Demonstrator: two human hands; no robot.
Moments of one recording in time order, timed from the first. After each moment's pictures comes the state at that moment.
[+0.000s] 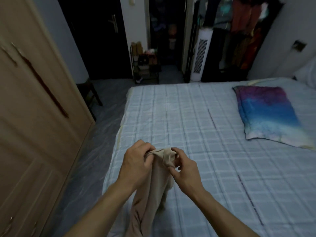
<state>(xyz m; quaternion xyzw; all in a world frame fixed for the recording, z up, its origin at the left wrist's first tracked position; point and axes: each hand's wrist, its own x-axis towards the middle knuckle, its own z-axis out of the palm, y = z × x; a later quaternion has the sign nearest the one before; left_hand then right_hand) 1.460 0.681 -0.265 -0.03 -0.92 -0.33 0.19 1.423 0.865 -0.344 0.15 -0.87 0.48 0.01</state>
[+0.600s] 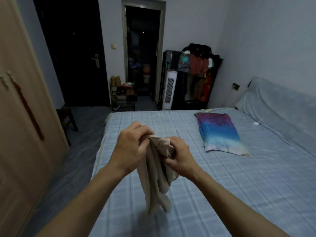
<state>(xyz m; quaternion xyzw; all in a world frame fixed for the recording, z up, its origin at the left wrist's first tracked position) 1.589 0.729 -0.104 -0.19 -0.85 -0.37 0.31 1.530 0.928 -0.178 0.24 -0.89 0.35 0.15</state>
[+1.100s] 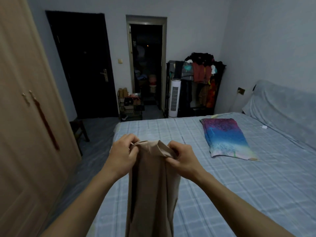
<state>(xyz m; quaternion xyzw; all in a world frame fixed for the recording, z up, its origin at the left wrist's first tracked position) 1.619 0.721 -0.101 -0.09 -0.89 -0.36 0.25 1.575 0.946 -0.133 0.29 -0.85 0.42 0.15</state>
